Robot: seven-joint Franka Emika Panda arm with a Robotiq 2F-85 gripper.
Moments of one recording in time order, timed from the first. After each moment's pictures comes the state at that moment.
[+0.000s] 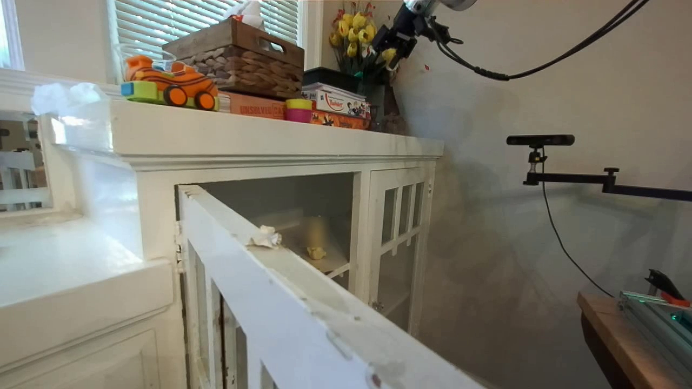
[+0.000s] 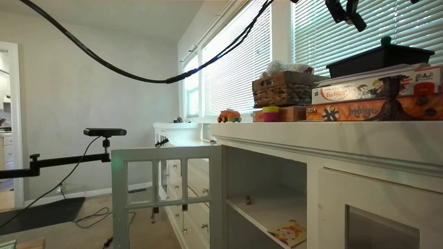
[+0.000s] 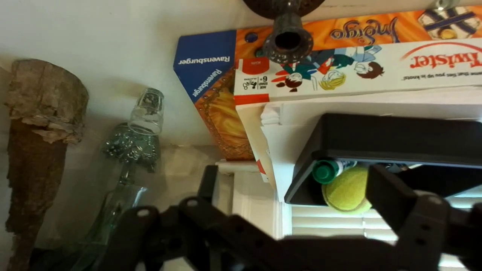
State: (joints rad) arm -0.32 0.20 -0.25 -1.52 0.14 2.52 -0.23
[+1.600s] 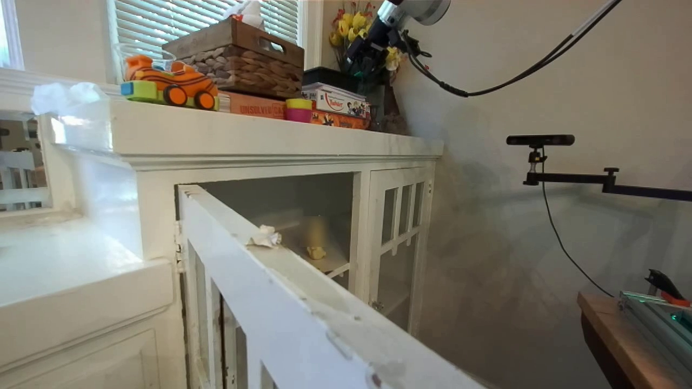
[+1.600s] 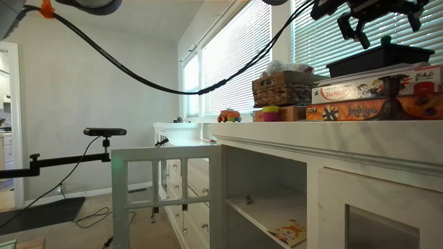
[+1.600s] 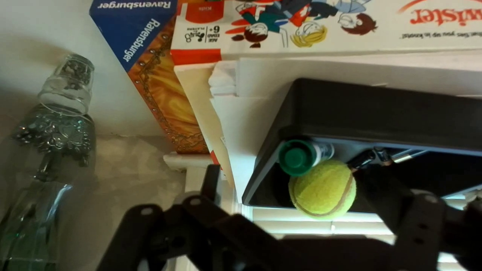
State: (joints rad) arm -0.42 0.47 -0.12 -1.15 0.23 2.40 -0.33
